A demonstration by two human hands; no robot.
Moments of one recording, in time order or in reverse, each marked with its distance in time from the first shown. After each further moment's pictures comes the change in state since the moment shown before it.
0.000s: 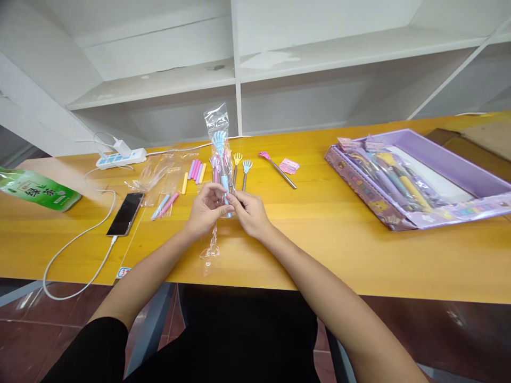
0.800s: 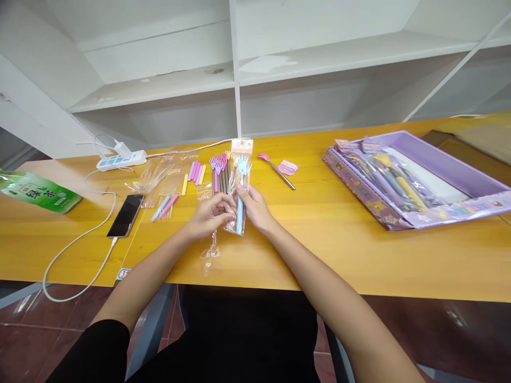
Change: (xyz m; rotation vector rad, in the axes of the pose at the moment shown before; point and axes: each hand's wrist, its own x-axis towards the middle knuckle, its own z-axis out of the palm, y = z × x) left_hand -0.006 0.009 -0.007 0.133 -0.322 -0.097; right_hand 0.012 0.013 -0.006 0.370 0.043 0.303
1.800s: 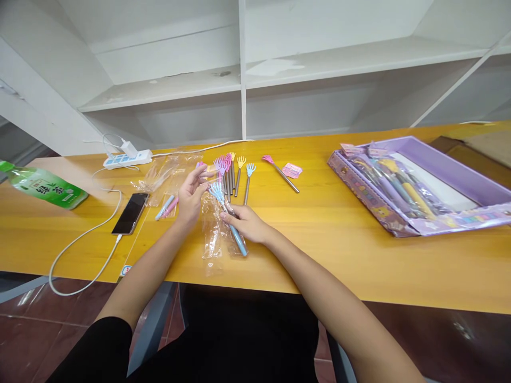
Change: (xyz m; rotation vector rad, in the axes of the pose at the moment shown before) left_hand 0.014 0.008 -0.034 0.007 0.620 0.182; right_hand -0.016 0.000 0.010 -0.242 -0.489 -0.019
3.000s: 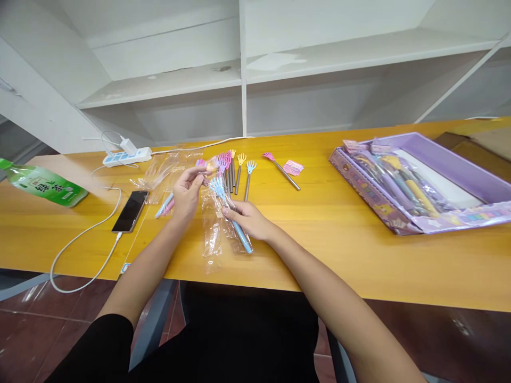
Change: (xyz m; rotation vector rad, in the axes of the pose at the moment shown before) left_hand 0.009 -0.009 -0.010 0.030 0.001 0.084; right_hand -0.003 -0.006 -0.005 0.068 -0.017 -0.008
